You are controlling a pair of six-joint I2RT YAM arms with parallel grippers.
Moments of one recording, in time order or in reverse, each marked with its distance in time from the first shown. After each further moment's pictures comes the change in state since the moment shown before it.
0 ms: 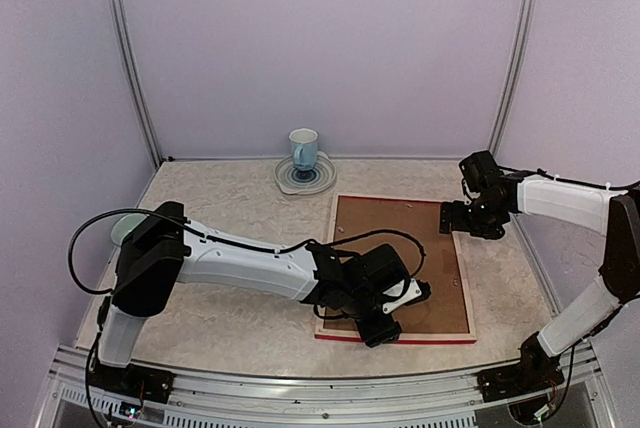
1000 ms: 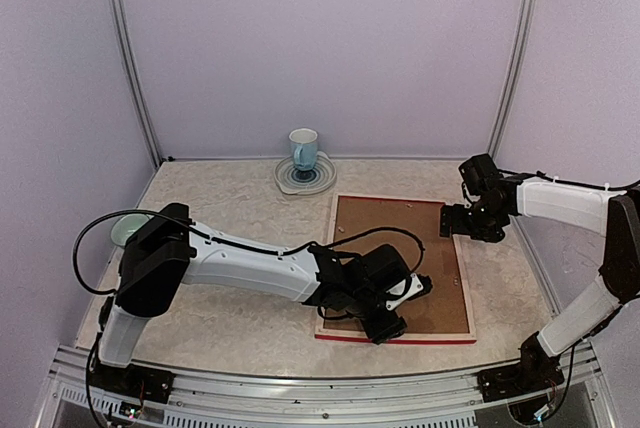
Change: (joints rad) left arm 0.004 0.020 0.000 0.068 -0.029 -0.048; right arm 0.000 0.000 -0.019 0.004 -0.001 0.000
